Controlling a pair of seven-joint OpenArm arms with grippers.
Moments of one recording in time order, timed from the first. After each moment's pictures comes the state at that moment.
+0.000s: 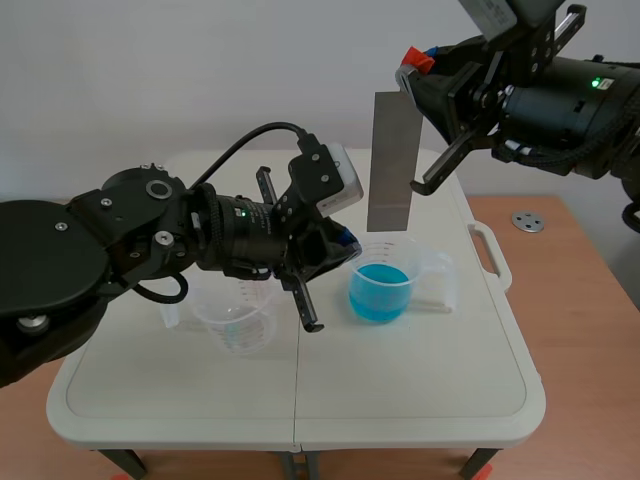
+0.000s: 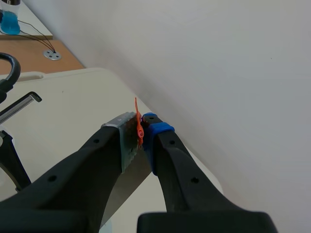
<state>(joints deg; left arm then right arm) -19.3 -16.2 38.1 73.2 2.5 -34.5 3.3 1.5 11.5 3.3 102.7 -12.7 44.0 5.2</state>
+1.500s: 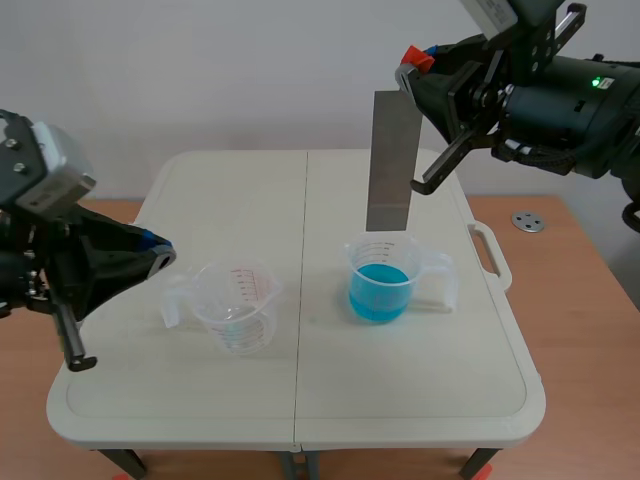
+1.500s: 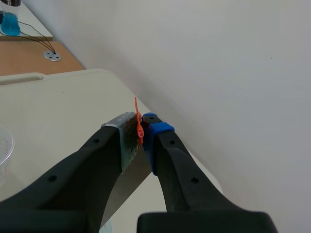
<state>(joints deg) 11.9 -51.1 15.7 100.9 -19.8 -28.8 -2.5 1.5 11.5 3.3 102.7 -12.7 44.0 5.5</state>
